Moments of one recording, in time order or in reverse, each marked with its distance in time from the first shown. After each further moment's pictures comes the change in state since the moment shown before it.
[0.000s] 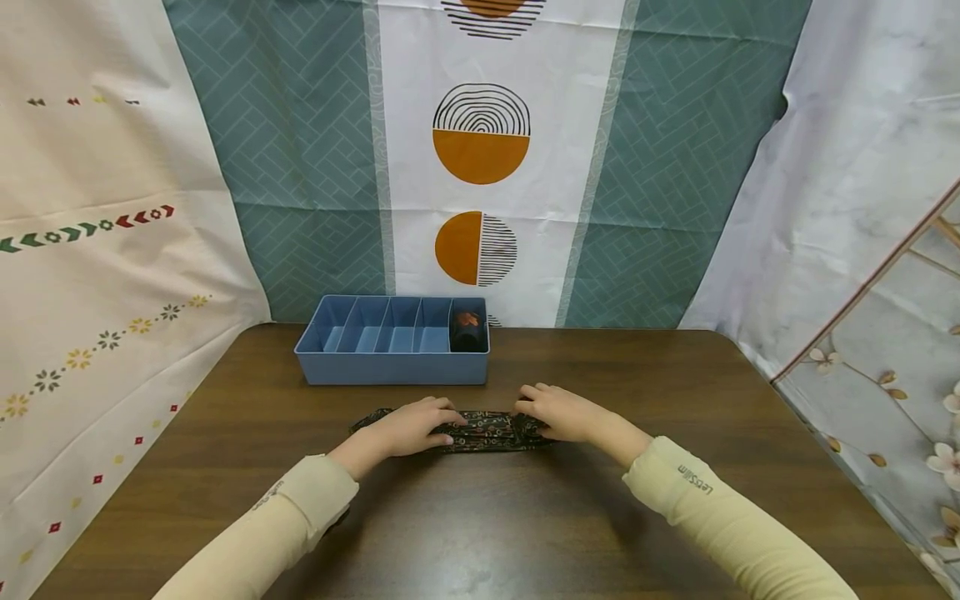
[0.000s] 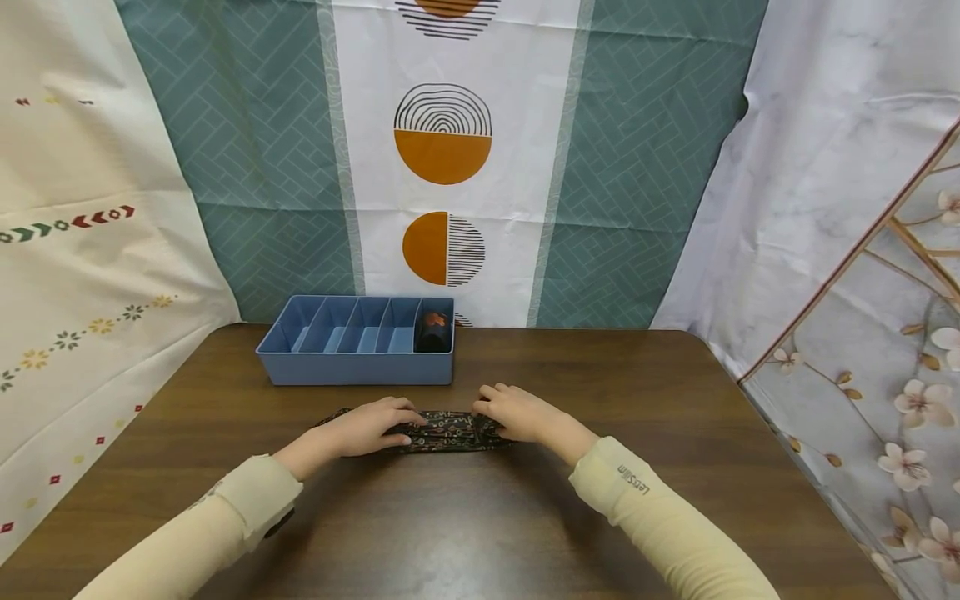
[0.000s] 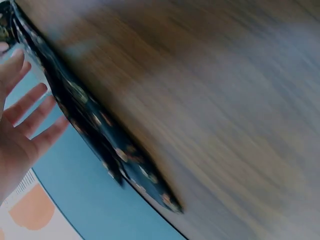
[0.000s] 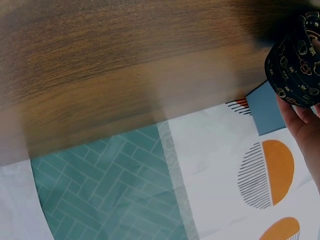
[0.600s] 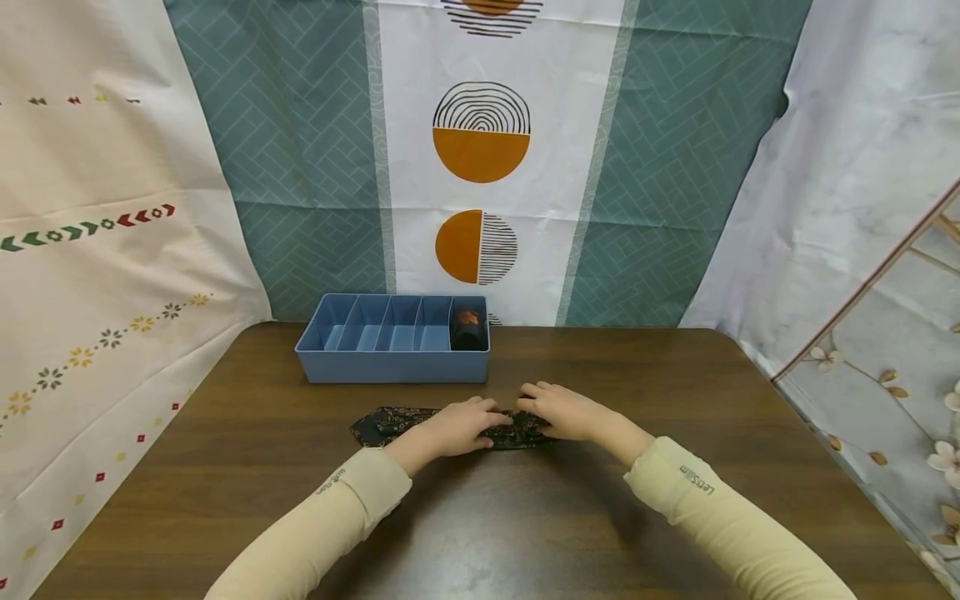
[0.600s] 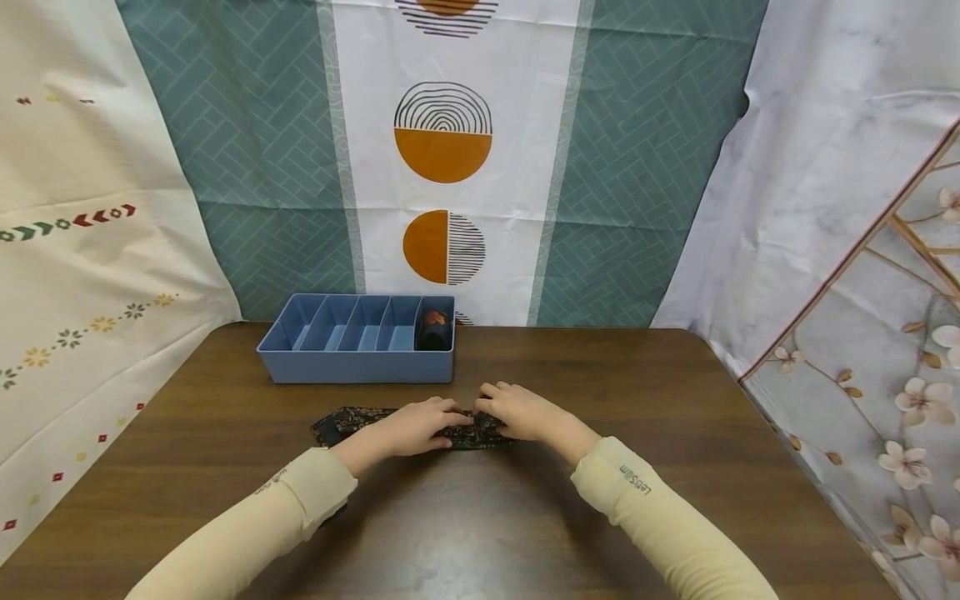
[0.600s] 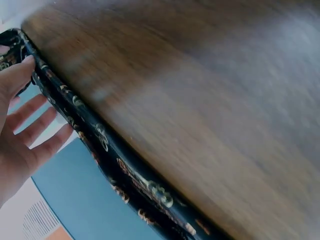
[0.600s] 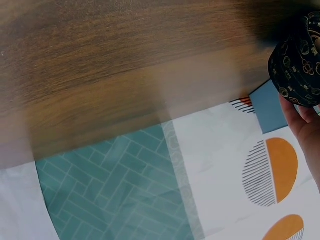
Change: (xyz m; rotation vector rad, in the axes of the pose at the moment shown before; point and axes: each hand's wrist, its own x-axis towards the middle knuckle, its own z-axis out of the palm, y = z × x) left_hand 0.048 0.038 0.016 0.148 -0.014 0.032; right_hand -0.003 0.003 0.004 0.031 0.030 -0.007
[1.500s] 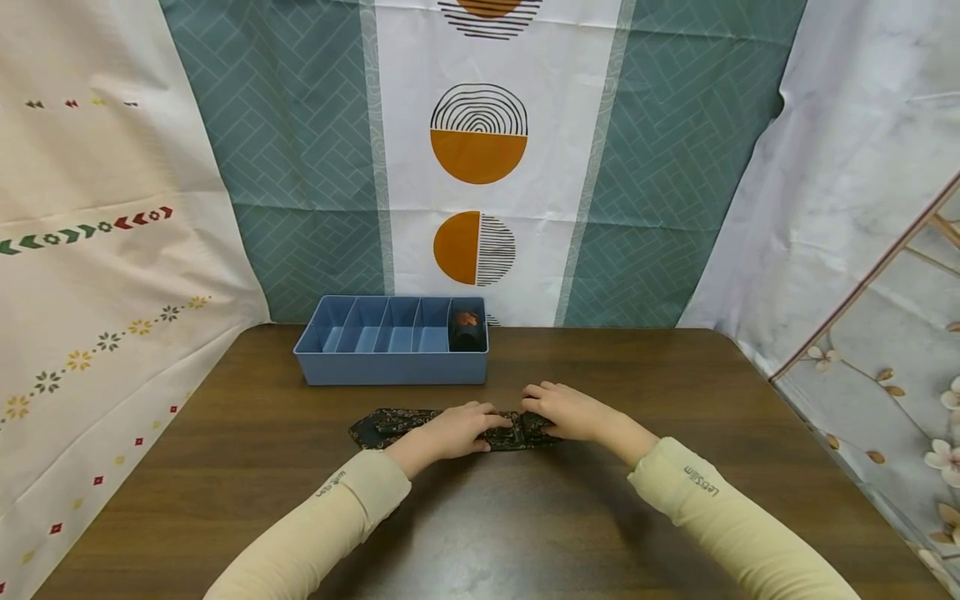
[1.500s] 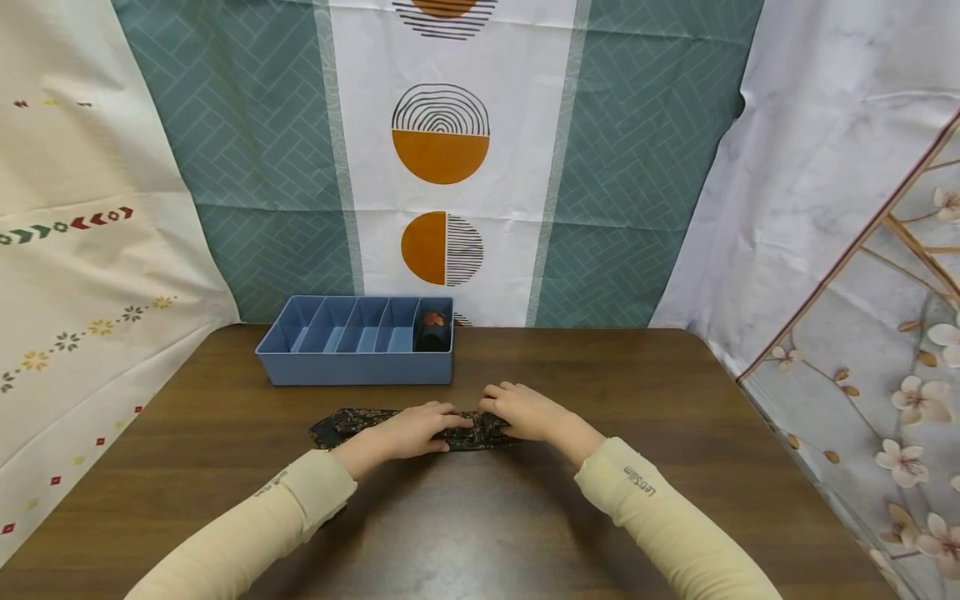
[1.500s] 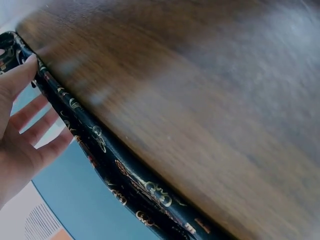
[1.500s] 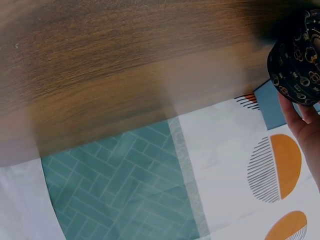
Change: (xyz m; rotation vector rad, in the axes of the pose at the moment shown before) left_hand 0.002 -0.001 0.005 -0.058 -0.015 -0.023; right_hand -0.007 0.004 0.000 -0.044 -0.009 0.023
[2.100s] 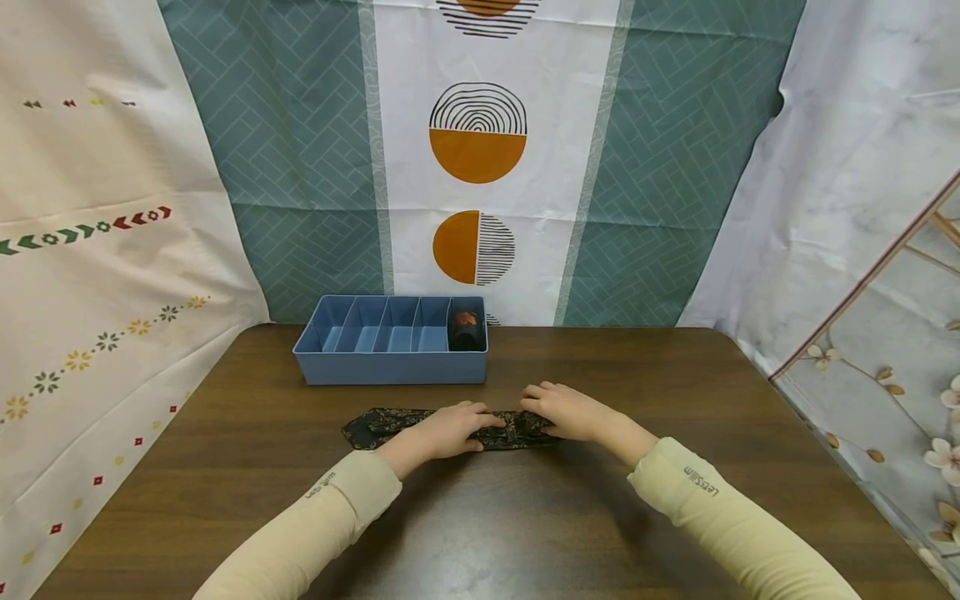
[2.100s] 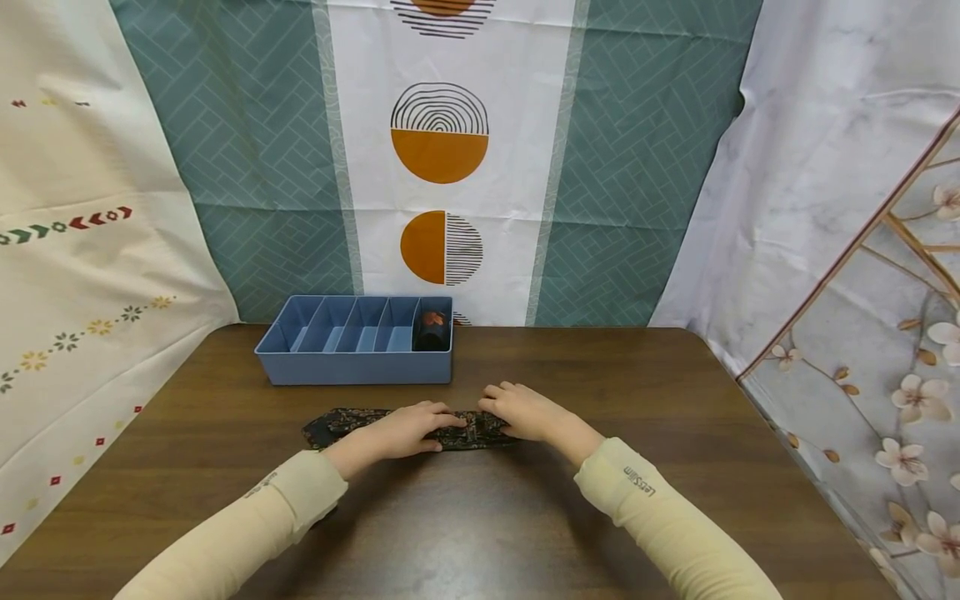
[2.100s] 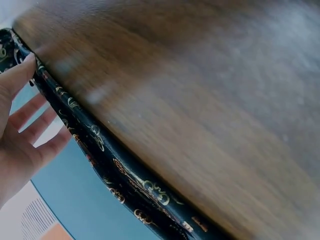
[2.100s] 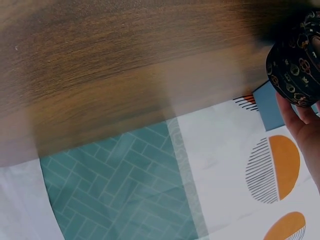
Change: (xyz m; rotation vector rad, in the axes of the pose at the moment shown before) left_hand -0.009 -0.004 -0.005 -0.034 -0.004 -0.003; right_hand 0.000 -0.003 -0.002 -0.015 -0.011 0.009
